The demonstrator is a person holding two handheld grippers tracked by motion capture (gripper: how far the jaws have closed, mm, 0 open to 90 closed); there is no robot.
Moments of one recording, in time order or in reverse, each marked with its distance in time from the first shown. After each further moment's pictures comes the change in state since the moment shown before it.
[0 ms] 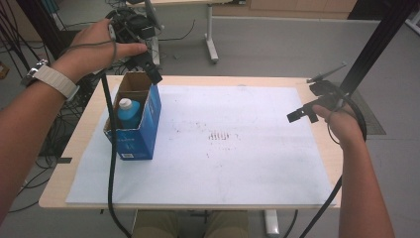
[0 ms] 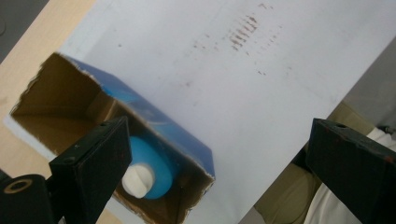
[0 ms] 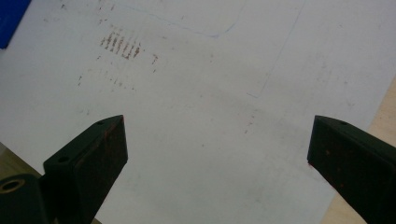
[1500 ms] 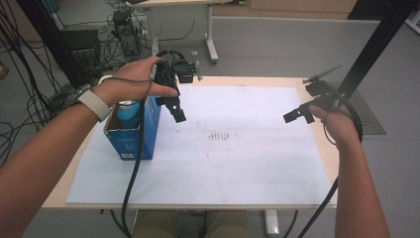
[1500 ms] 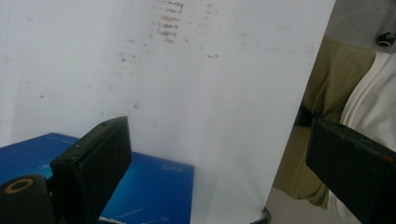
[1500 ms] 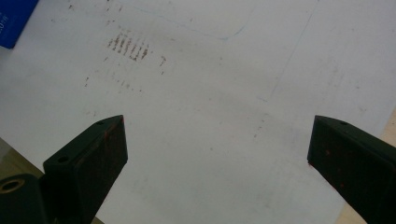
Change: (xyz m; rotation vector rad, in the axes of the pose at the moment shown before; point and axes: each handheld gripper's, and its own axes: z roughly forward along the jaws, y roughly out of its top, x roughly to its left) left arm -0.049 0.038 0.081 0.097 -0.097 0.364; right arm 0.008 0.001 0.004 -0.003 0.009 -0.012
